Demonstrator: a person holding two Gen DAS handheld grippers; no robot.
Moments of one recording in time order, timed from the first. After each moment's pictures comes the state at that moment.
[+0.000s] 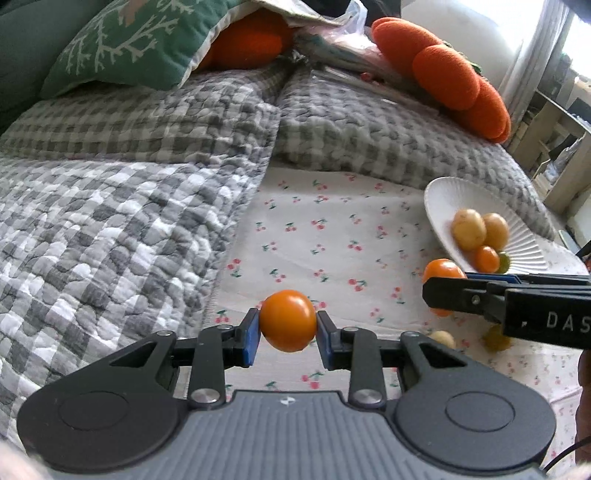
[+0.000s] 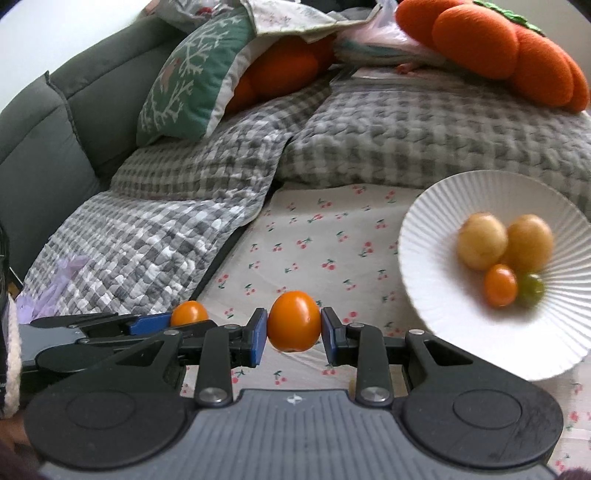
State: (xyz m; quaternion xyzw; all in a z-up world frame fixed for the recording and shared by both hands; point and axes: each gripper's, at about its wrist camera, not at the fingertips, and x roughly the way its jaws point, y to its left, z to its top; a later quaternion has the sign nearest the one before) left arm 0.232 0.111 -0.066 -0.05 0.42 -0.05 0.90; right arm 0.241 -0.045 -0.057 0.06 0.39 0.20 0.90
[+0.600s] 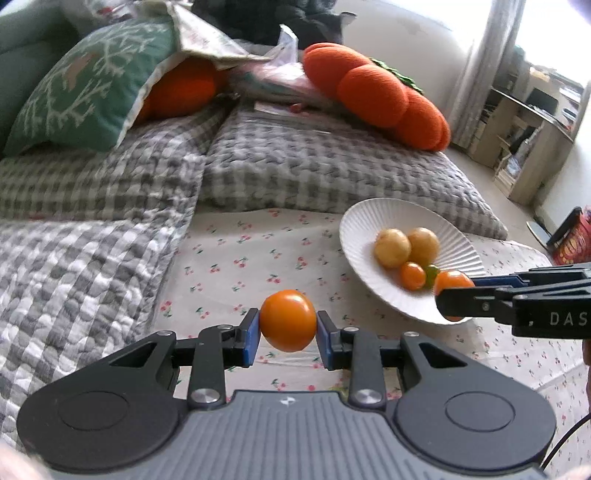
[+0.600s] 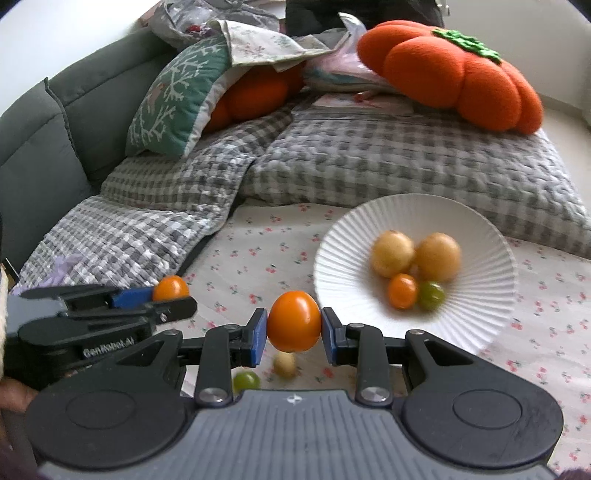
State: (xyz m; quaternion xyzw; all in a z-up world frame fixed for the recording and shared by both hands) left arm 0.215 0.059 -0.028 -0.02 0.38 -0.11 0.92; right arm 0.212 -0.111 -0.024 0.03 0.38 0.17 0.91
